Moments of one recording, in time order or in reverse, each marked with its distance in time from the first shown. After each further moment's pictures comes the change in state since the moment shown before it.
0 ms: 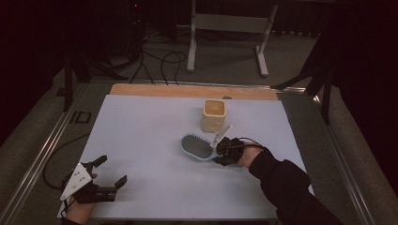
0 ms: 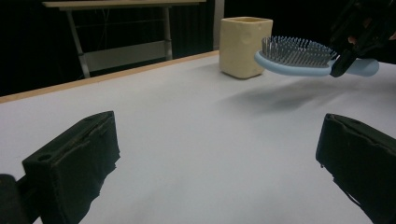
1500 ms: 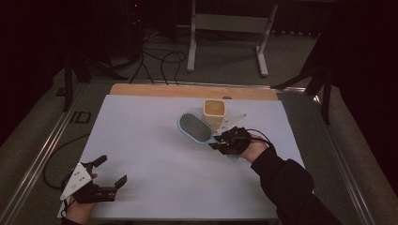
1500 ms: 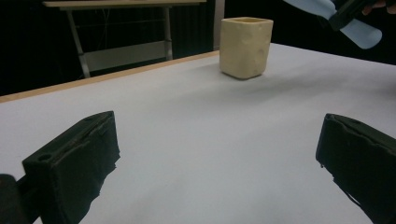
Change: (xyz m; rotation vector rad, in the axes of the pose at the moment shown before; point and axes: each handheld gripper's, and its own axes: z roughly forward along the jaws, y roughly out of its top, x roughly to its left) left arm 0.000 0.000 0.000 -0.002 0.001 -0.004; right arm -0.005 0.015 -0.049 -0.272 -0.052 0.071
